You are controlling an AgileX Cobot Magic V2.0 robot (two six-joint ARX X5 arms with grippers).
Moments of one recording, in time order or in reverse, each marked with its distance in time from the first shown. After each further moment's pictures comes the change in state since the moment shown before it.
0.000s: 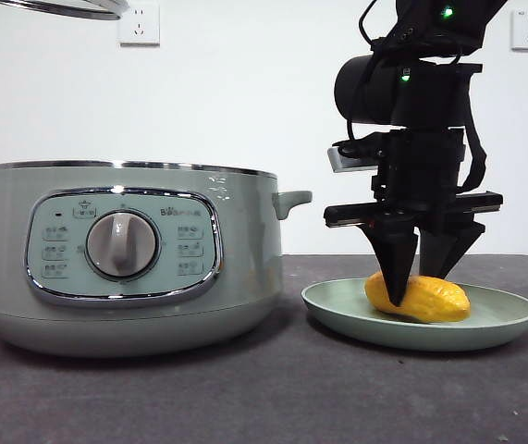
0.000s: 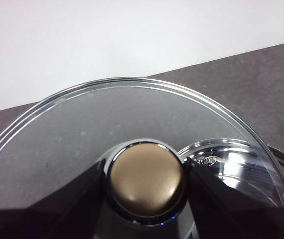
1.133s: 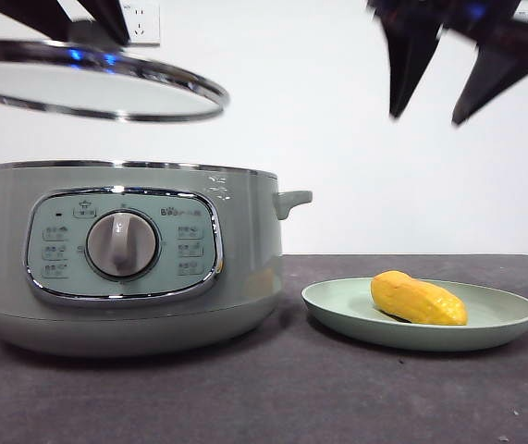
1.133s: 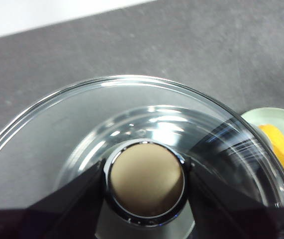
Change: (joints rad) left arm 0.000 0.312 0.000 0.098 0.298 -0.055; right arm -0.021 -0.488 -0.008 -0.053 -0.047 -0.001
